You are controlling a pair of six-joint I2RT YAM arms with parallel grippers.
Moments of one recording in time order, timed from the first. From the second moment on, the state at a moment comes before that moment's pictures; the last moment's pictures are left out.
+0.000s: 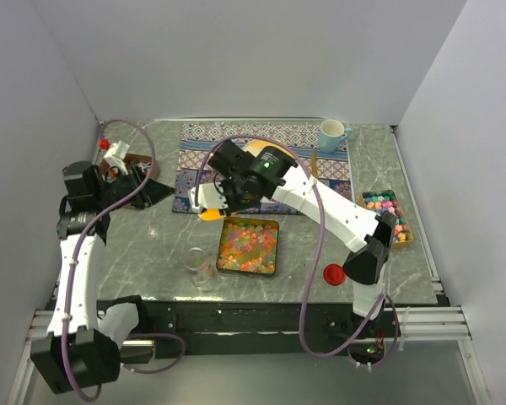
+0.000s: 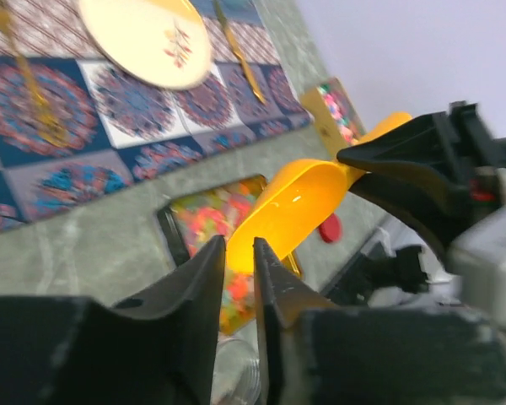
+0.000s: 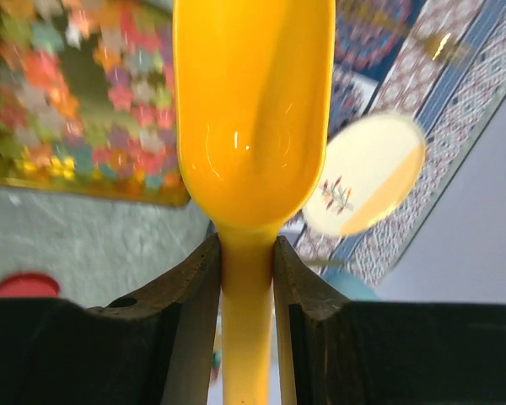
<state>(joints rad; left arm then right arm) 0.19 0.96 0.91 -0.36 0.98 -0.36 0.99 1.88 2.08 -1.31 0.08 -0.95</state>
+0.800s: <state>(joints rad) 0.06 1.15 0.92 -0.20 0.98 -0.47 0.90 1.89 2.35 -1.18 -0.30 -0.60</state>
